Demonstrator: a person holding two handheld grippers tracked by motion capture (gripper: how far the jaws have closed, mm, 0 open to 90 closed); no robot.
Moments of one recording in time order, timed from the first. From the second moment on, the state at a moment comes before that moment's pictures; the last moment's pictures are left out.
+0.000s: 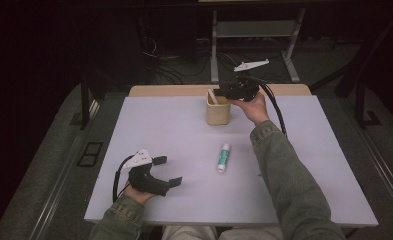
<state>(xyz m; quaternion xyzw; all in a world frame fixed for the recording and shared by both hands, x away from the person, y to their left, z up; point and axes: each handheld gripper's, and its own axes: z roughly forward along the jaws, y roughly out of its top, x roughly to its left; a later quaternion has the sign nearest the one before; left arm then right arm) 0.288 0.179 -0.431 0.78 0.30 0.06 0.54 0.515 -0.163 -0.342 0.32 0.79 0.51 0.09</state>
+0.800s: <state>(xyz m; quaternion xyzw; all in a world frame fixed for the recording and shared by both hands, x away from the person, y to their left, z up) 0.288 0.176 -0.433 0.78 0.31 0.06 0.54 0.478 -0.176 -0.316 0.28 0.86 0.42 0.09</state>
